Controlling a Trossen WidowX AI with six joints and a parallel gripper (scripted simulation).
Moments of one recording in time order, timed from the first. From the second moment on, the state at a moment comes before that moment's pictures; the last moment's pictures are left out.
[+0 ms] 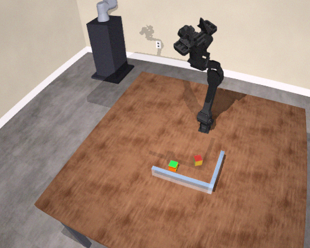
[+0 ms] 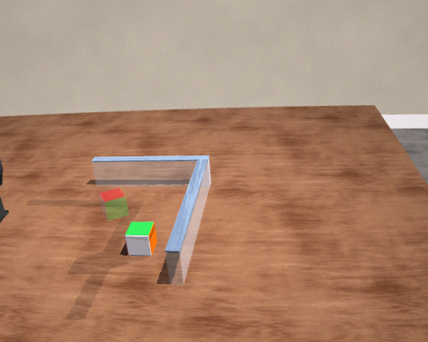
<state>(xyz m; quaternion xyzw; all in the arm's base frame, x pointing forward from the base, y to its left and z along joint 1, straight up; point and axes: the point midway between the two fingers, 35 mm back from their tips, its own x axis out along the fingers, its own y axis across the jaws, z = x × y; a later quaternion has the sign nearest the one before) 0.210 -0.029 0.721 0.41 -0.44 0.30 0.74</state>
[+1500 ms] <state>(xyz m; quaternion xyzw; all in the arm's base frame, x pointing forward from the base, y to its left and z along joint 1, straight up) 0.412 -0.089 0.180 -0.45 0.46 0.23 0.73</state>
